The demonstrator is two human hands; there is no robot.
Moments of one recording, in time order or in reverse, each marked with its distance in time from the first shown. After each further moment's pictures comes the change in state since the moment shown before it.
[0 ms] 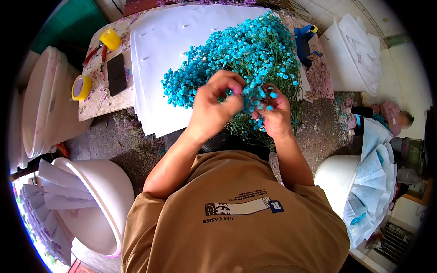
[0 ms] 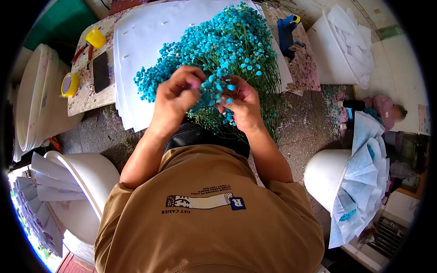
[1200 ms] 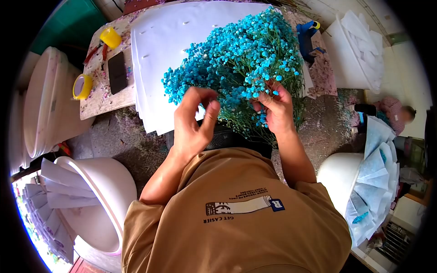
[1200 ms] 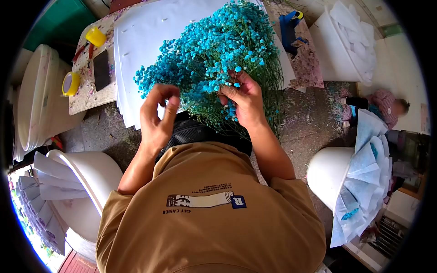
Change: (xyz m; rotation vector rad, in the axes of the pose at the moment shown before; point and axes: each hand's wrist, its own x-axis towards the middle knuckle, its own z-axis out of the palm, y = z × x) left_hand -0.042 0.013 -0.019 0.469 0.178 -0.014; right_hand 0.005 -0.005 0.005 -0.028 0.126 0.033
